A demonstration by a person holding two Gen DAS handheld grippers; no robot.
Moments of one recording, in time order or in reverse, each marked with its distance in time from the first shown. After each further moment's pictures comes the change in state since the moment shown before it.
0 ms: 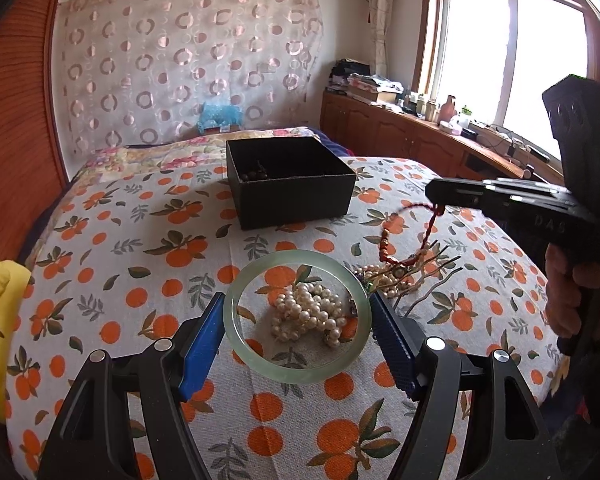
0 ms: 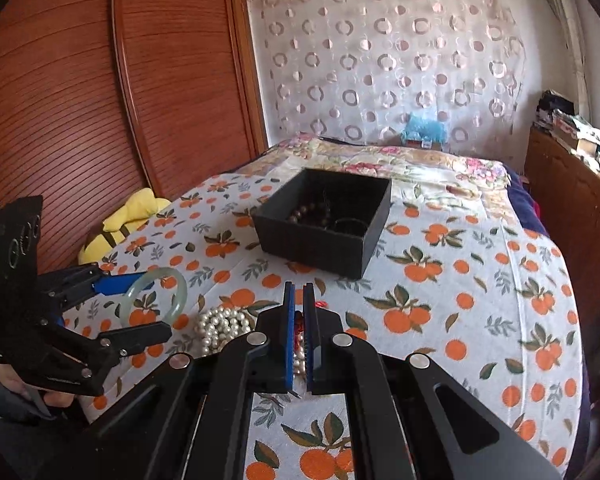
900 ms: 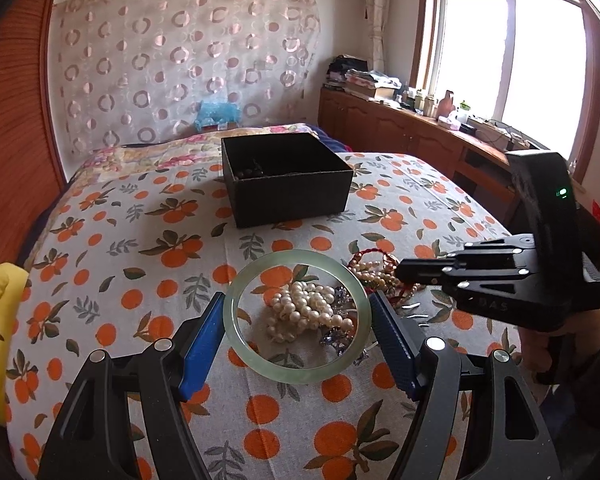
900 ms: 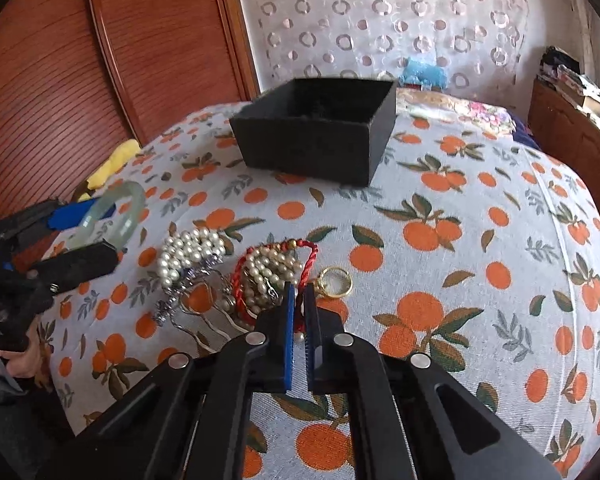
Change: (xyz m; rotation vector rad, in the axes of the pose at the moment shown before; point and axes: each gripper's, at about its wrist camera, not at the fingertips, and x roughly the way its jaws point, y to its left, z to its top) left arm 0.005 -0.003 0.000 0.006 0.015 -0.003; right arm 0.051 -0.007 -0.049 0.057 0.190 0.001
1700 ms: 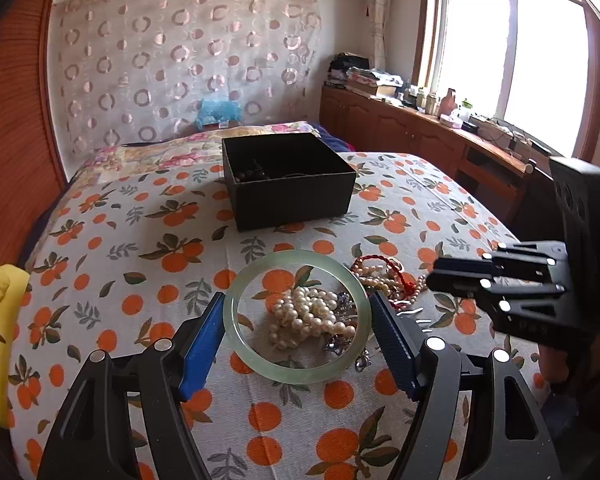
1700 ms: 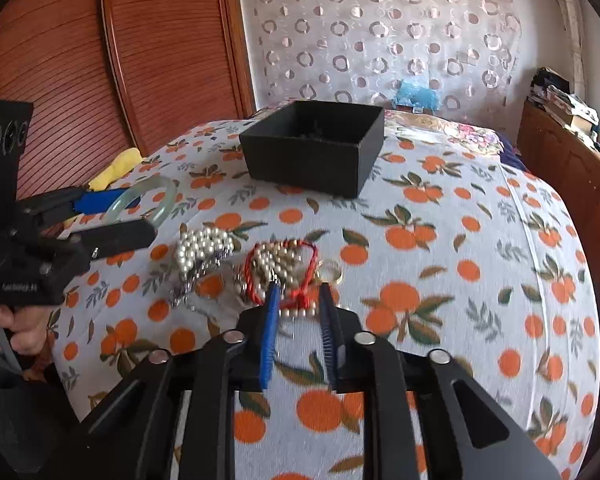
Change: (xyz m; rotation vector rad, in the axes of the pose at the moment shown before) left arm 0.003 0.001 0.005 0.000 0.007 0.007; right arm -0.029 0.007 -0.012 -0.035 -0.064 -0.043
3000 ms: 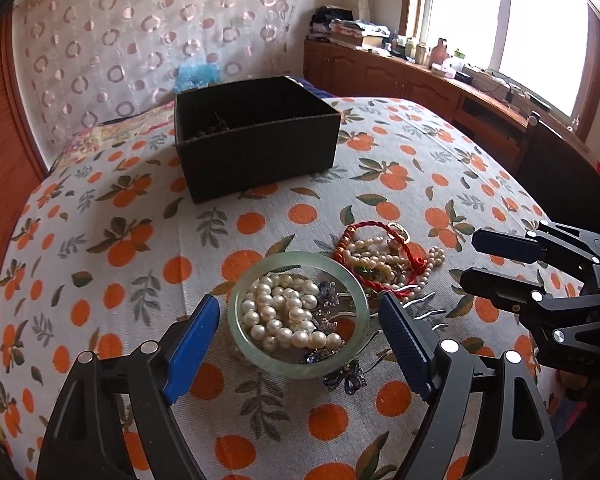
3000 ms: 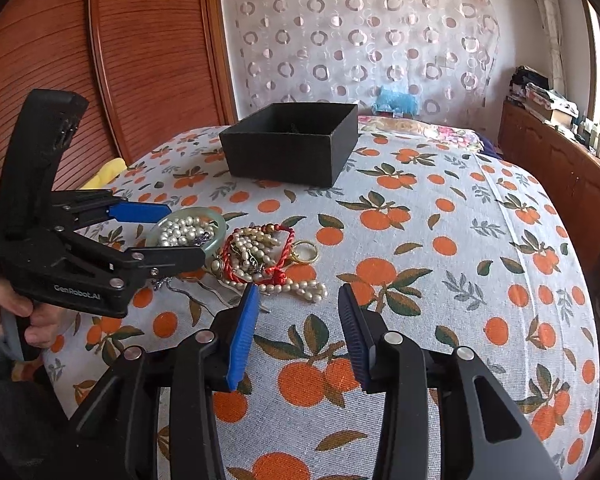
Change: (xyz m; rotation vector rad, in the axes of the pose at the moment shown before) left arm 0.059 -0.019 0.005 0.074 0.180 -0.026; right arm -0.009 -0.005 -0.025 0.044 -0.051 -0.061
